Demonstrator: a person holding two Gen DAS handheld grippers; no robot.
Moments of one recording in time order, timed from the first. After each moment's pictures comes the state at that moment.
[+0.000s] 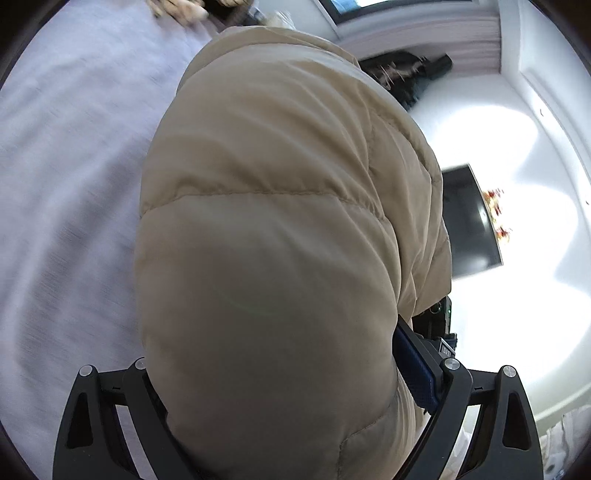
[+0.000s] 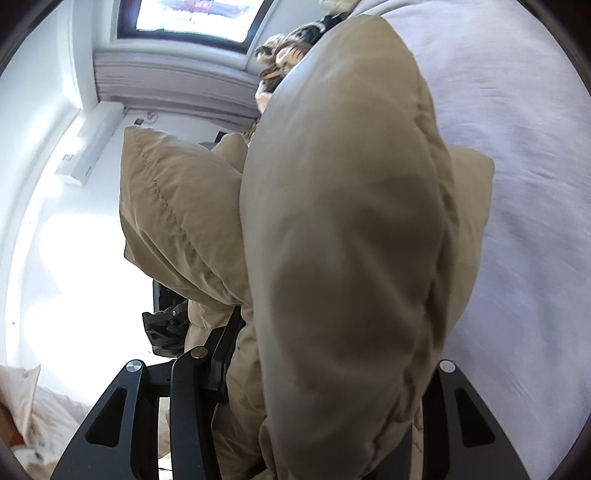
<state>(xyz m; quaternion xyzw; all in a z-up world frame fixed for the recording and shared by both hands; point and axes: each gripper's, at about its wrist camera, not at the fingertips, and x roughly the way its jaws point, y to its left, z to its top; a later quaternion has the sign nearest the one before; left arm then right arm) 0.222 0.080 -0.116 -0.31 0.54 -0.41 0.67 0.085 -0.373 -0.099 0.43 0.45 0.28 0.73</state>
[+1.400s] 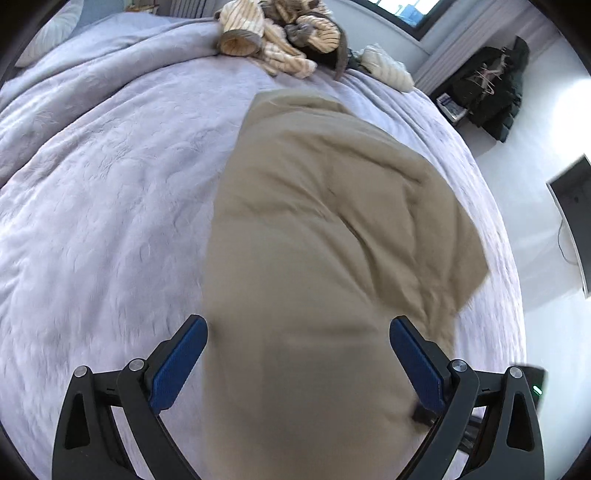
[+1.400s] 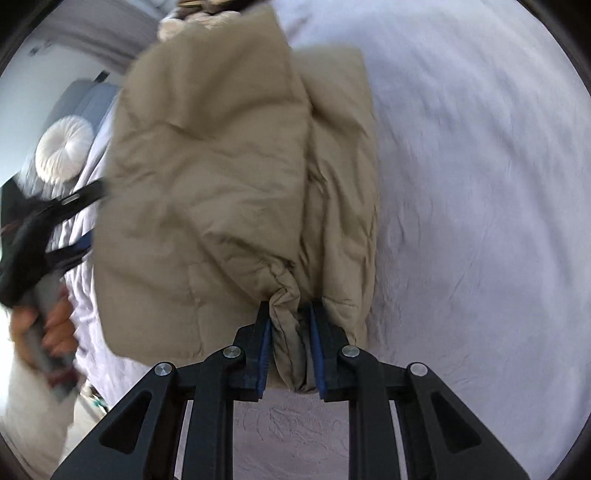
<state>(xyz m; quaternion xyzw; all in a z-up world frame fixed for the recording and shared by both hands) 0.209 0.023 -0.067 -0.12 0.54 -0.18 0.81 0.079 -0.264 -0.156 0.25 0.61 0.06 0.75</state>
